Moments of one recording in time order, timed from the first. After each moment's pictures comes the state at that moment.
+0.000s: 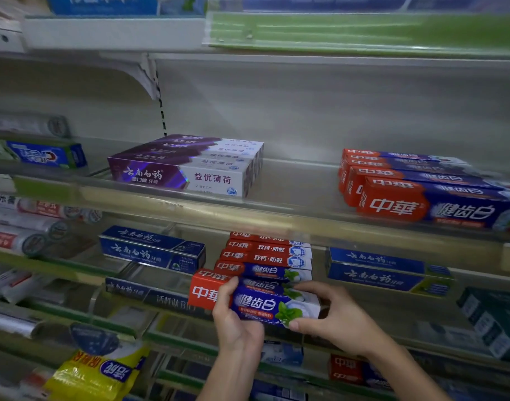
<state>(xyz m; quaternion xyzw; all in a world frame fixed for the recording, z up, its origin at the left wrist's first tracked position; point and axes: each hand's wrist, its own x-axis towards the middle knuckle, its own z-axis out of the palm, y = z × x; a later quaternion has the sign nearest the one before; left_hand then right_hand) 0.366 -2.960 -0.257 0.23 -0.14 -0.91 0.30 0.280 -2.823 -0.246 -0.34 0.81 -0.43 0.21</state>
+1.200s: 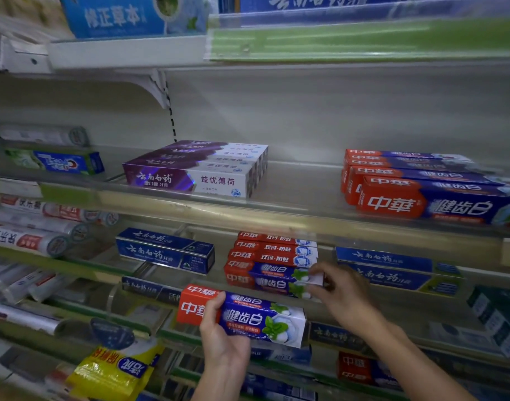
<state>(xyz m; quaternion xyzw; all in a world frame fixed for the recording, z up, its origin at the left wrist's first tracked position) 0.393 -2.972 -0.277 0.29 -0.16 -0.89 0.32 0.257 -2.831 -0.256 -0.34 0.88 -0.32 0.01</state>
